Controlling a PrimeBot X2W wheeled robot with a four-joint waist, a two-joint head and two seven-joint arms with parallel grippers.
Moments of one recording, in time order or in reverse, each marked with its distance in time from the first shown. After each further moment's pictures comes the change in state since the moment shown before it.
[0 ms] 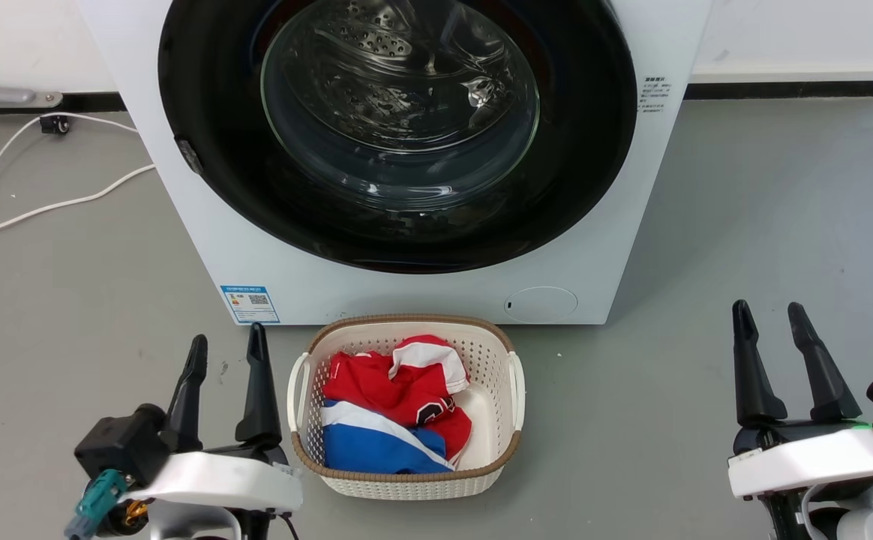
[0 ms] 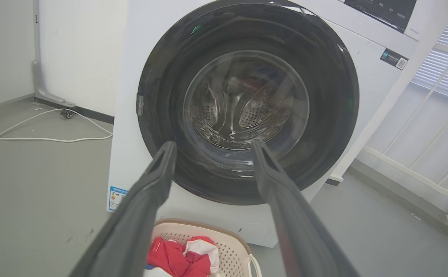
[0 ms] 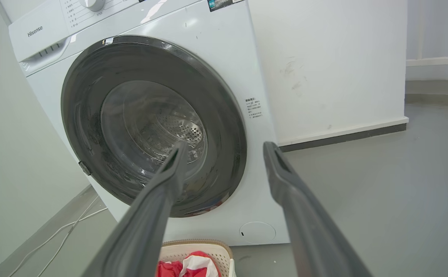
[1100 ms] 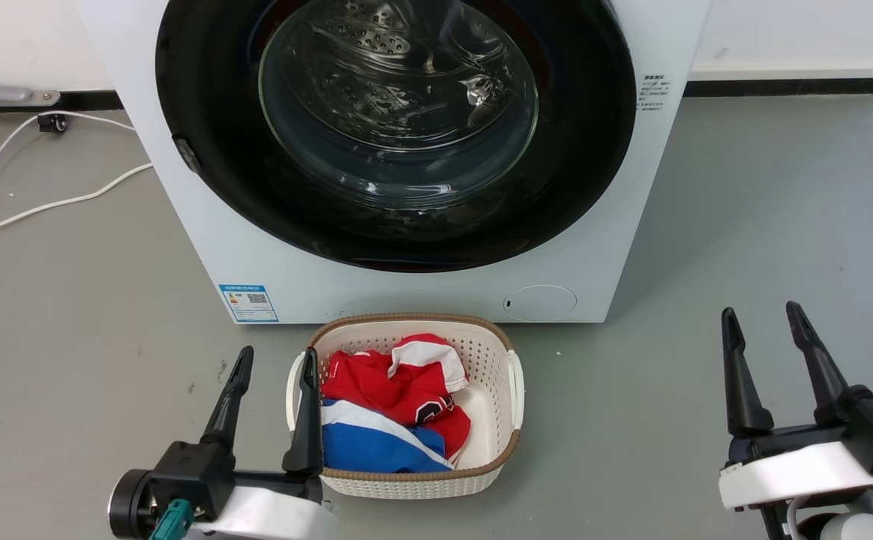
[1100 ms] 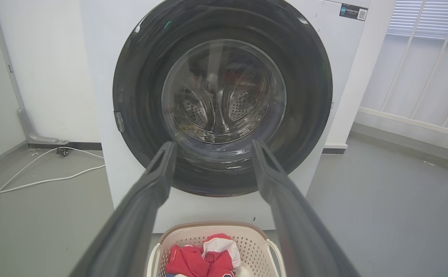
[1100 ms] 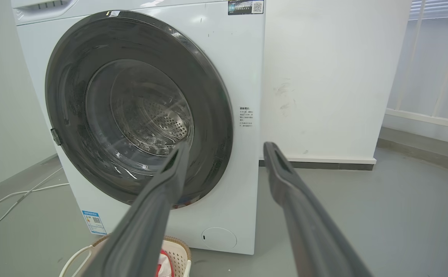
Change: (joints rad) left arm 0.028 0.044 -0.126 0.011 0.199 0.009 -0.076; right arm 0.007 -0.001 -0.001 0.008 -0.258 0.000 -0.080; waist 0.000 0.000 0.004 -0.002
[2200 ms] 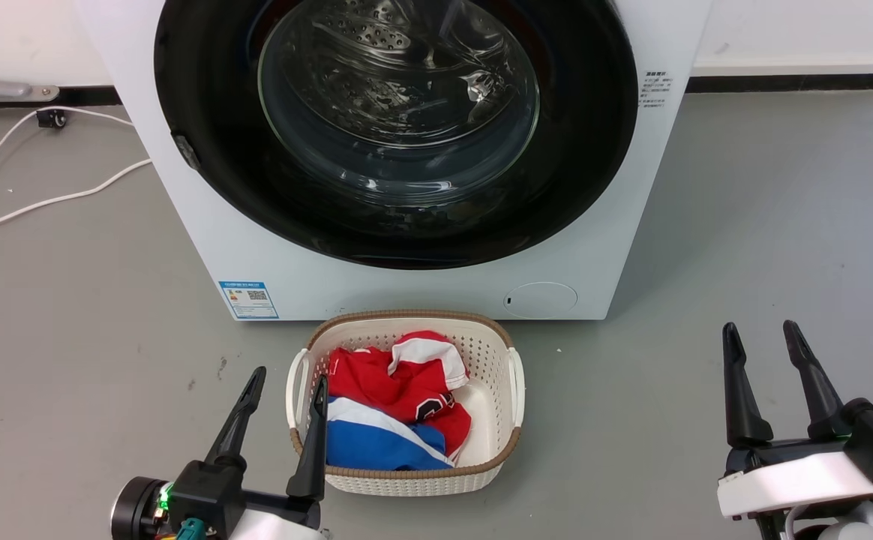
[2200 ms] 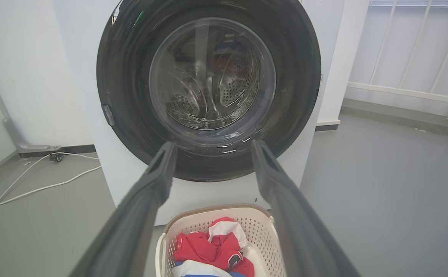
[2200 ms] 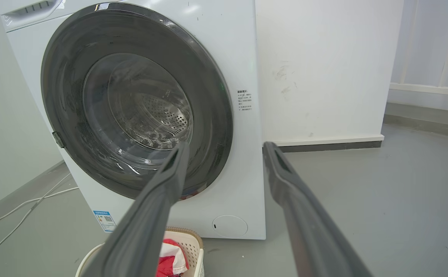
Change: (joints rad) left arm 0.038 -0.089 0.131 0.067 0.184 -0.197 -0.035; right arm 0.008 0.000 0.002 0.068 0.082 0.000 -0.034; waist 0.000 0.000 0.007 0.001
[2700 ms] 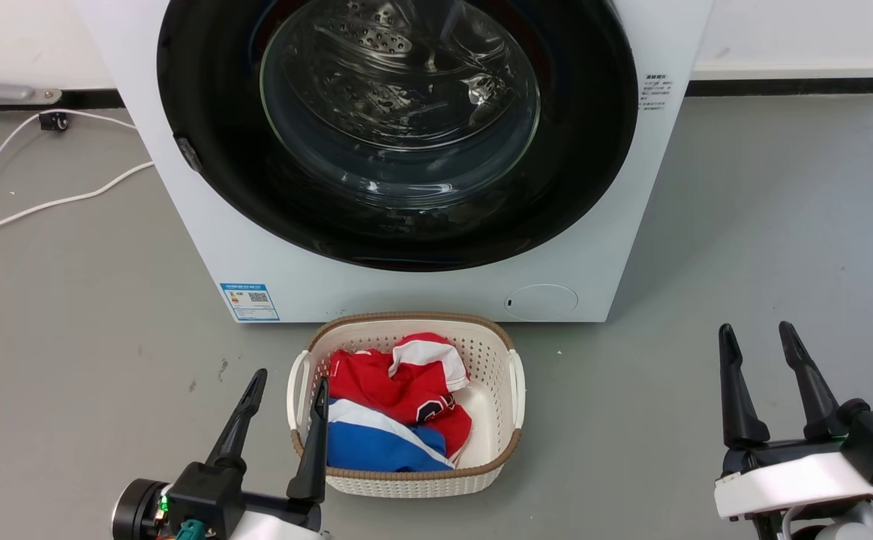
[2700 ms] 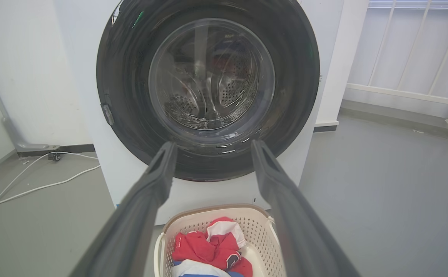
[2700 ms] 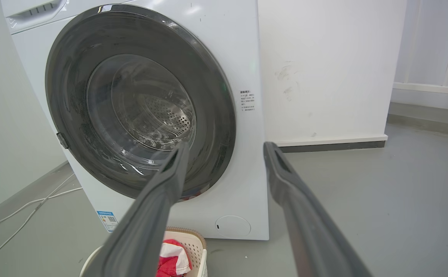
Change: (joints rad) left arm 0.004 -0.001 0.000 0.002 -0.007 -0.005 0.000; right arm 0.000 0.000 0.008 0.003 0.009 0.000 0.000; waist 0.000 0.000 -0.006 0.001
